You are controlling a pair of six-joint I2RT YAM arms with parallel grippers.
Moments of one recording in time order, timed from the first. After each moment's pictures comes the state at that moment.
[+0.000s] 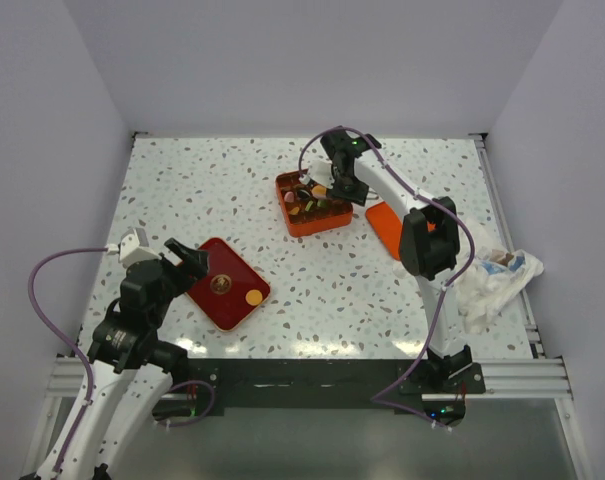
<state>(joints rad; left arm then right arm) -0.31 0.37 0.59 -0.65 -0.28 -0.79 0.48 2.25 2.11 -1.17 0.25 -0.83</state>
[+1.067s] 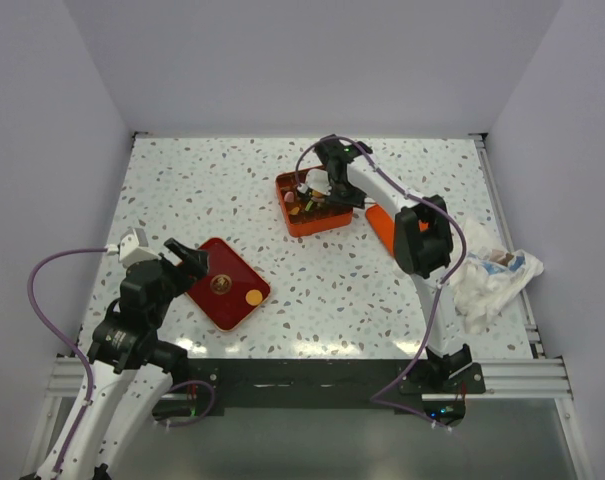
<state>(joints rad) -0.31 0.37 0.59 -0.65 -0.28 -0.80 0.50 2.31 2.08 -1.12 0.32 -0.86</state>
